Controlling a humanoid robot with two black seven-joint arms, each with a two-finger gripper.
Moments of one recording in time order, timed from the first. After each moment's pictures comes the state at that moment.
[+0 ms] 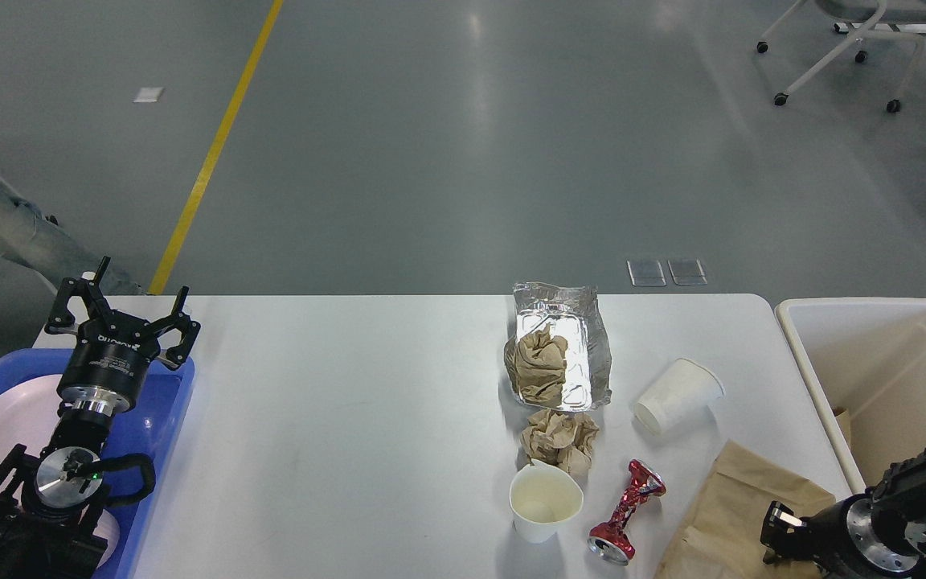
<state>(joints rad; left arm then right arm) -0.35 0.18 -1.54 -0.68 0.28 -0.58 -0.15 1.33 -0.57 -1.21 1.46 0.06 0.02 0.01</state>
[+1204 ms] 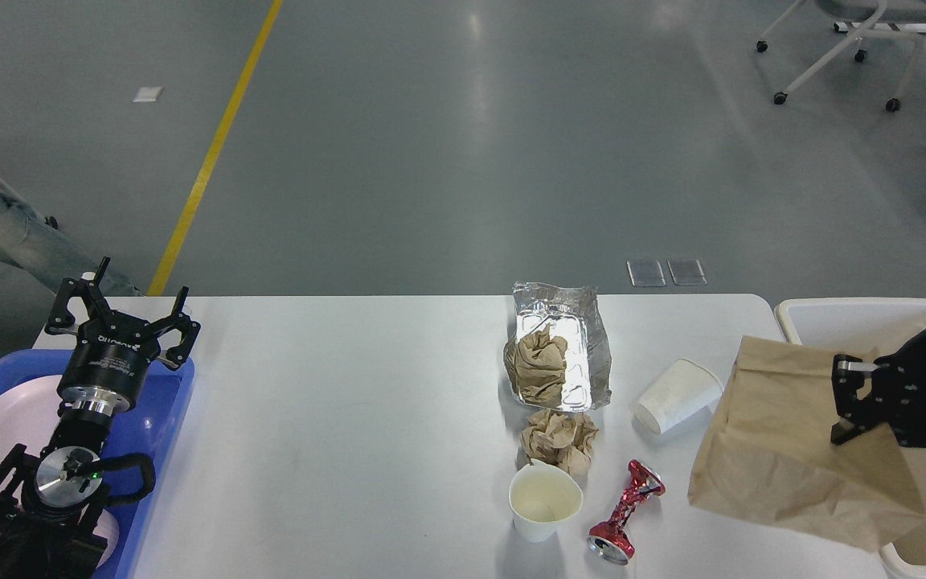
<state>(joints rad) -0.35 0.18 -1.54 -0.68 0.28 -0.58 -0.16 2.19 -0.61 -1.58 1.60 -0.02 0.64 0.01</state>
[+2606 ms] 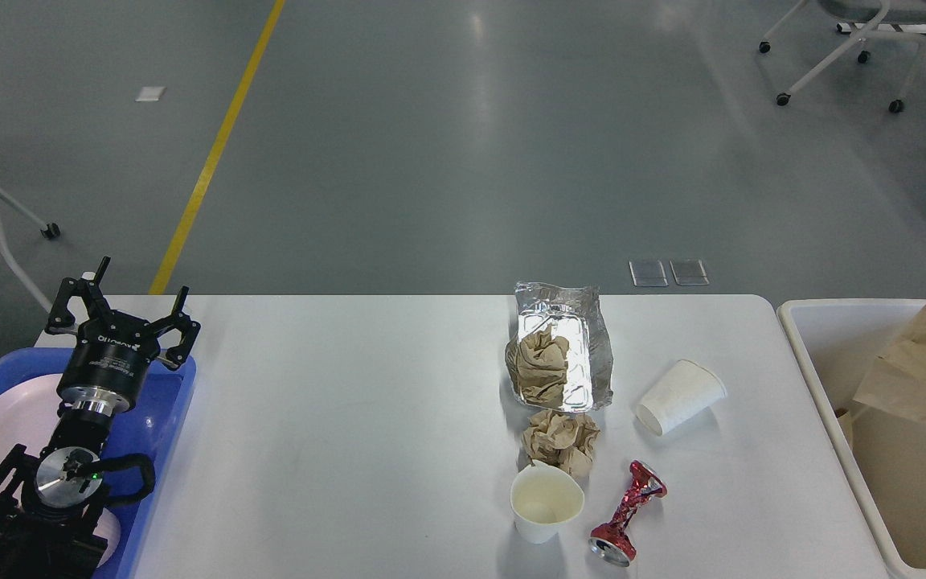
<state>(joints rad) -0.35 0.18 -1.54 -0.68 0.28 -0.58 -0.15 1.38 -0.76 -1.28 0.74 0.00 0.27 -0.01</state>
